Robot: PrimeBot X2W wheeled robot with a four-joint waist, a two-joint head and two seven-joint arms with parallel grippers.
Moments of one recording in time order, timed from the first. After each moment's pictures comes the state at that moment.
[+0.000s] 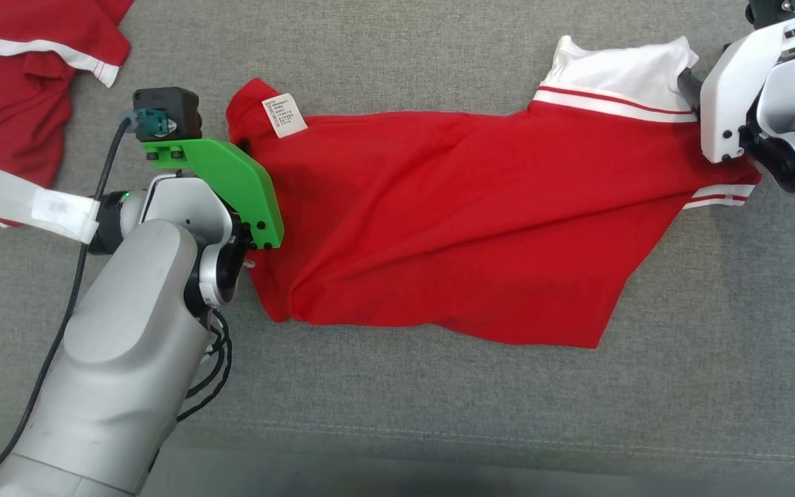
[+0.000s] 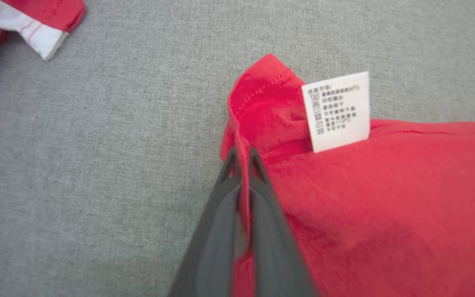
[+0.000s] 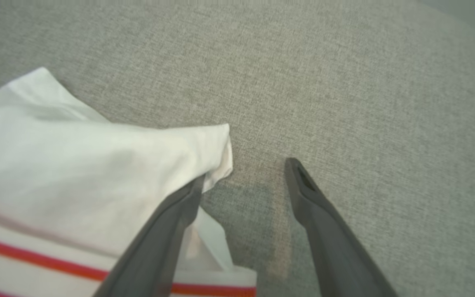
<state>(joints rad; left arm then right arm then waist) -0.79 0.23 -0.55 0.50 -0.68 0.25 0.37 -1.04 -0.48 0.54 0.72 0.54 0.13 0.42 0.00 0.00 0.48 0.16</state>
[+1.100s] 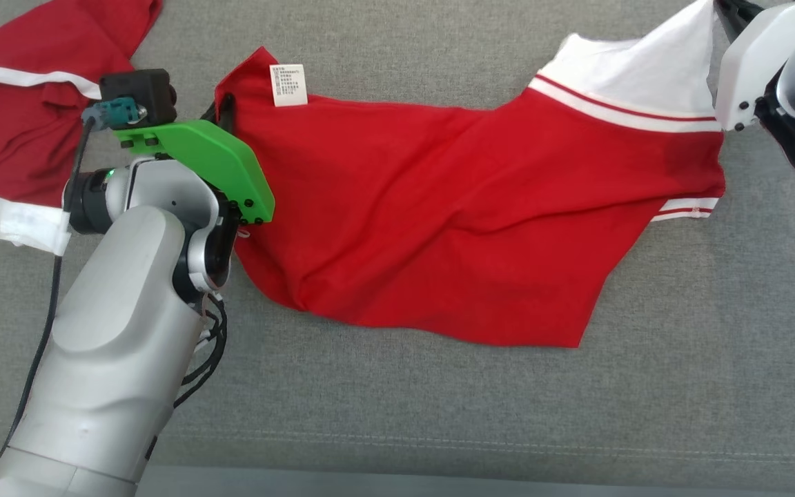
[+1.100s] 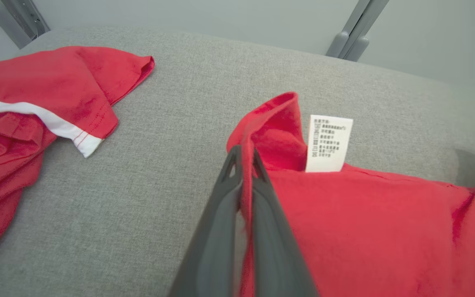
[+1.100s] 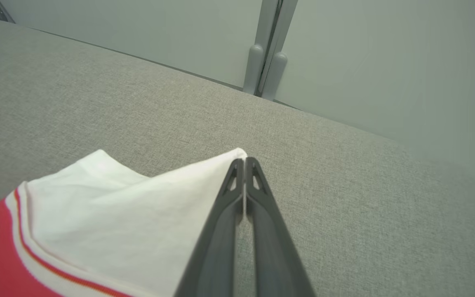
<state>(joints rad) -0.81 0.22 -0.51 0.51 -0.70 0.23 0.21 -1.12 -0.49 0.61 0.82 0.56 0.13 0.17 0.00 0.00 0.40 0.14</state>
